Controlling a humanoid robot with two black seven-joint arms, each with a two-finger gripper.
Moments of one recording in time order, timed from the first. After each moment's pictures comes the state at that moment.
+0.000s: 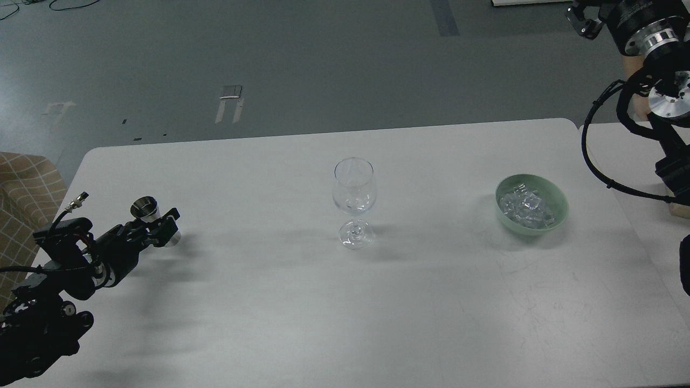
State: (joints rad) left arm -0.34 0.65 -0.74 -0.93 1.69 0.14 -0.27; right arm 0.97 -0.37 1.09 0.59 -0.23 0.28 0.17
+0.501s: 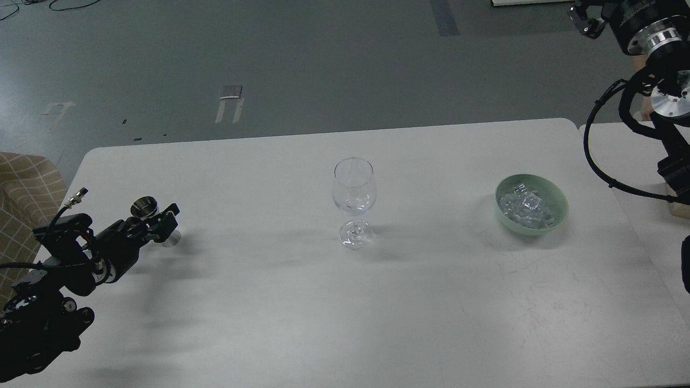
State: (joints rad) left arm -0.35 0.66 -0.74 -0.93 1.68 0.15 -0.27; right arm 0.97 -0.38 1.09 0.59 -0.23 0.28 0.17
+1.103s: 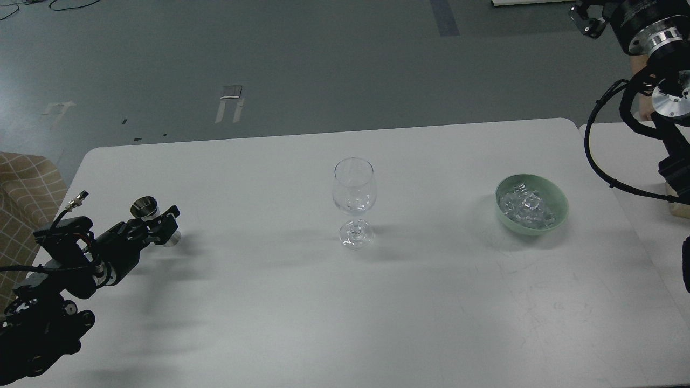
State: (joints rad) left arm -0.34 0.65 -0.74 -0.93 1.68 0.16 -0.28; right arm 0.97 -0.38 1.09 0.59 -0.23 0.28 0.17
